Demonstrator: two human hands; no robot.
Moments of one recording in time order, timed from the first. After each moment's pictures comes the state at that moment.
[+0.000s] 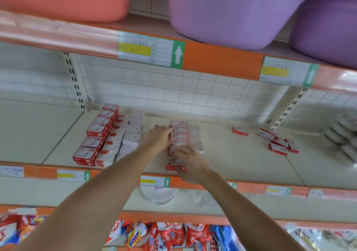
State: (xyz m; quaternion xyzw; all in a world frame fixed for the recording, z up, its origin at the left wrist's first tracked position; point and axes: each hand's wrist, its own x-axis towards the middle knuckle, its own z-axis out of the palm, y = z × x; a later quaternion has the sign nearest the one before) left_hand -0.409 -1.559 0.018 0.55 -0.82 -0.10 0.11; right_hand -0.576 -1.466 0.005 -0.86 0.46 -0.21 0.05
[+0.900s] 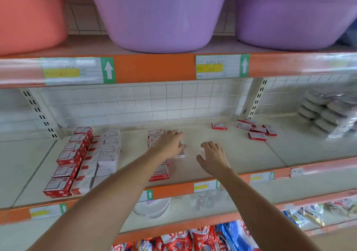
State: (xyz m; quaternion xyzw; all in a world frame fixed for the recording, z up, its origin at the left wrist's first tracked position) left_hand -0.515 -1.553 0.047 0.43 -0.90 -0.06 0.06; right_hand -0.696 -1.463 0.001 -0.64 0.74 -0.17 0.05
